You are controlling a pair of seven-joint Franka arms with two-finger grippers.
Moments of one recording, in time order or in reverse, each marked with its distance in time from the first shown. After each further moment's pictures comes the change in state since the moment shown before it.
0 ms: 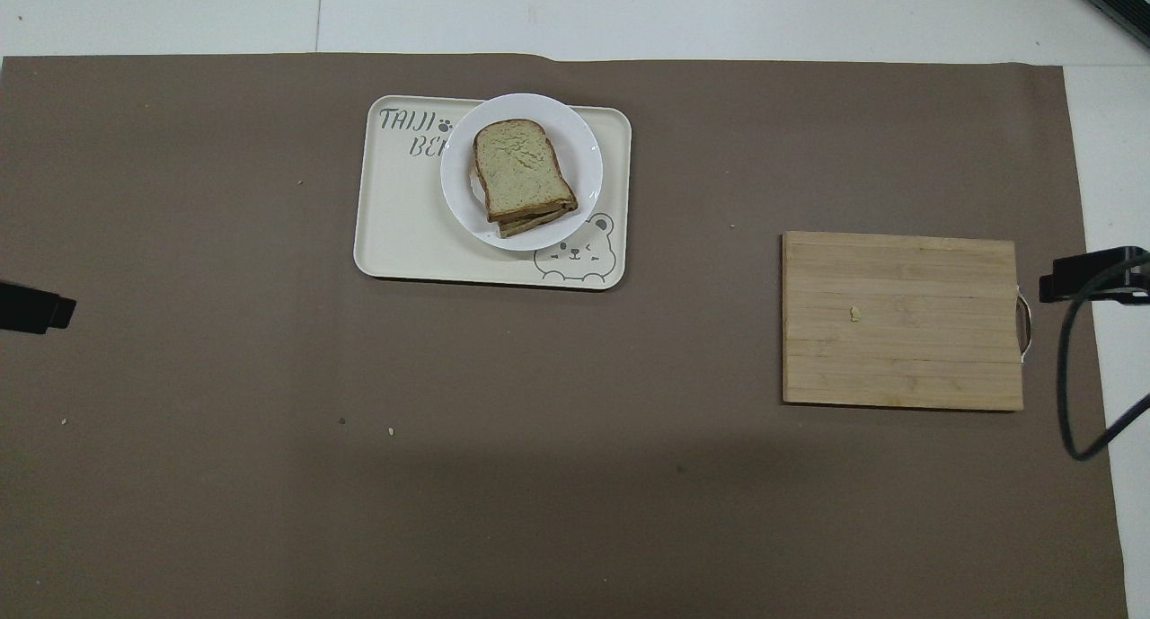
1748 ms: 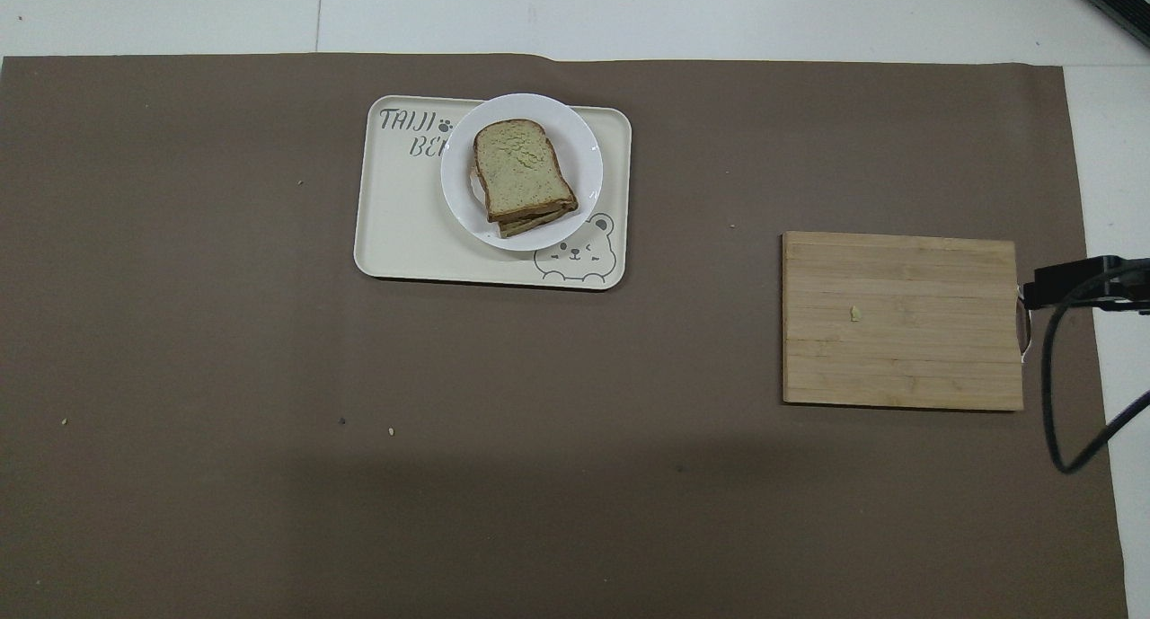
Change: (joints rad) left arm 0.098 0.020 0.006 0.021 -0.032 -0.026 0.040; right arm -0.009 -0.004 0.032 -0.008 -0.003 -0.005 -0.035
